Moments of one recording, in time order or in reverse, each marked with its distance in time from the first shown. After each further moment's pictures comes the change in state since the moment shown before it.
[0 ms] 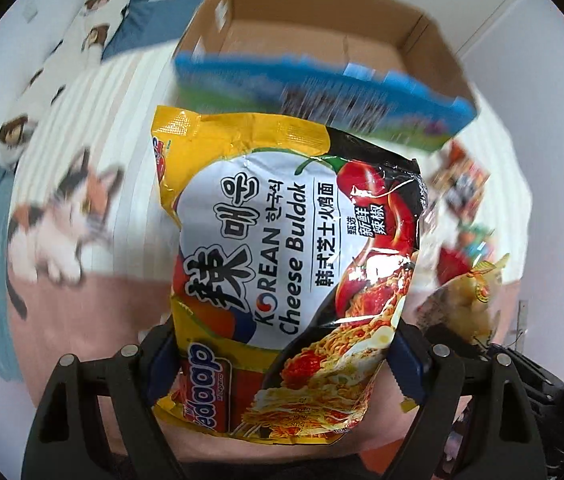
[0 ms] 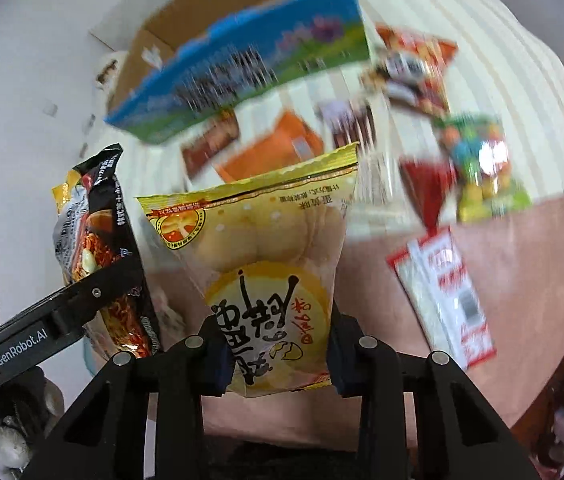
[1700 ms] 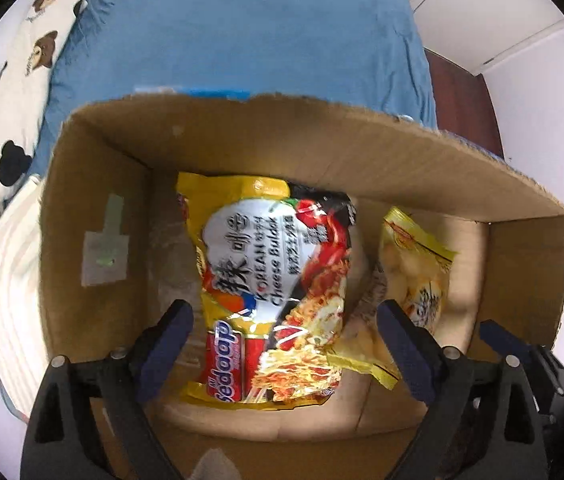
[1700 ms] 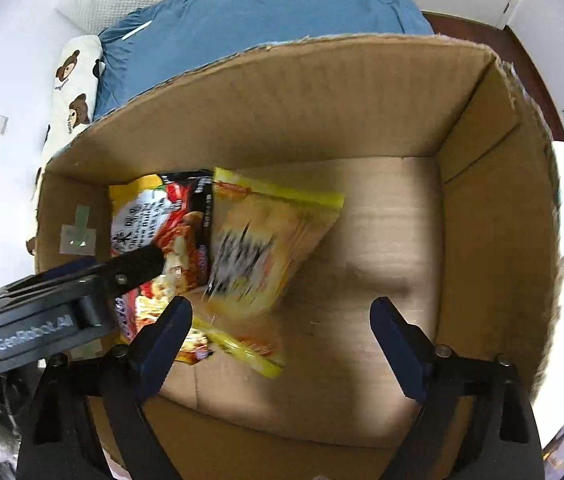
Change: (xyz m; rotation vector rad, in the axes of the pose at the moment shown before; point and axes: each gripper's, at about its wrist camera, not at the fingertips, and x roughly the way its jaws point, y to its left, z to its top) left arm 0.153 -0.030 0.353 -0.063 0.204 0.031; right arm 0.149 0.049 0.418 -0.108 0.143 -0.158
